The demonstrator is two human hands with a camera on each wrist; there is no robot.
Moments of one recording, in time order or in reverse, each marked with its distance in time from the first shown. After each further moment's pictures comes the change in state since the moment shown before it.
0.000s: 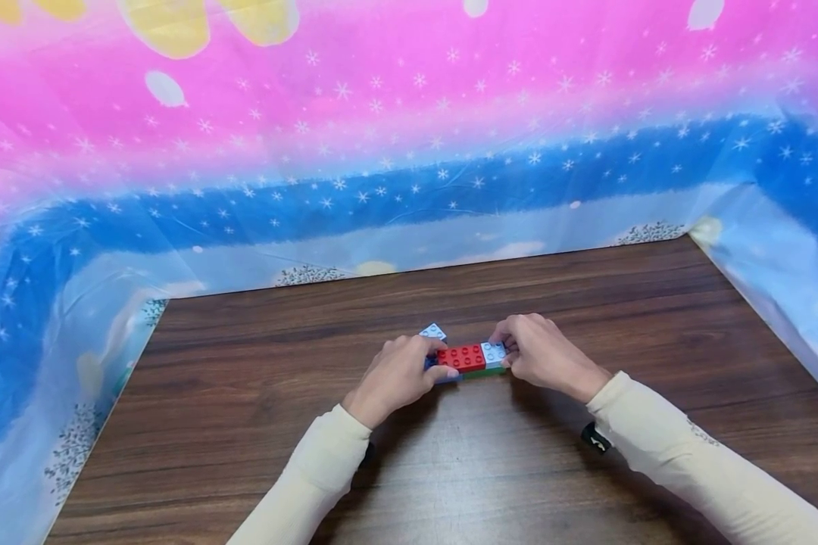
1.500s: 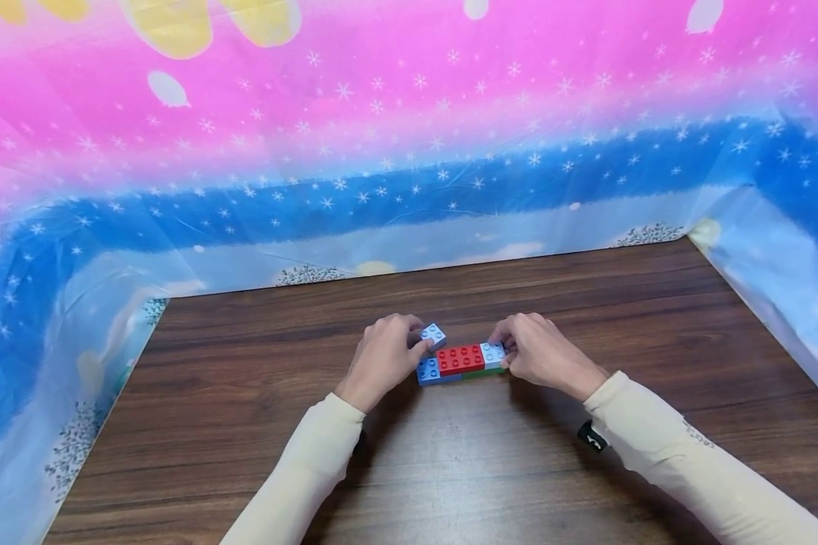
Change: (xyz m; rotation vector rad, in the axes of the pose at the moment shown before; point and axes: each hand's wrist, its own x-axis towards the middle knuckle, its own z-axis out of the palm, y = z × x) left_hand 0.009 -0.017 -0.005 0.006 0.219 -0.124; right_hand 0.001 0.000 0.002 -0.005 0.005 0.012
